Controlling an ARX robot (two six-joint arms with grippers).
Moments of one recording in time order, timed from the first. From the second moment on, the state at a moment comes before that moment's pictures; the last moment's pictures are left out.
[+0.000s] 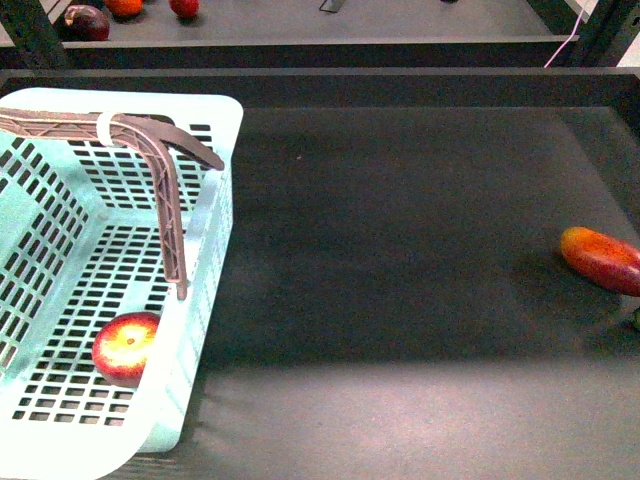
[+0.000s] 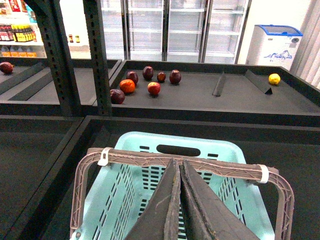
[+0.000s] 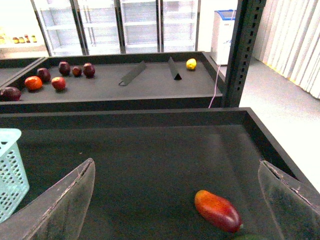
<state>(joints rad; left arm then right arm) 0.00 0.29 0.02 0.29 0.00 -0.01 0.00 0.00 0.02 0.00 0.00 0.00</state>
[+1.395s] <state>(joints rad) 0.00 0.01 0.02 0.00 0.00 -0.01 0.00 0.00 0.02 0.00 0.00 0.00</state>
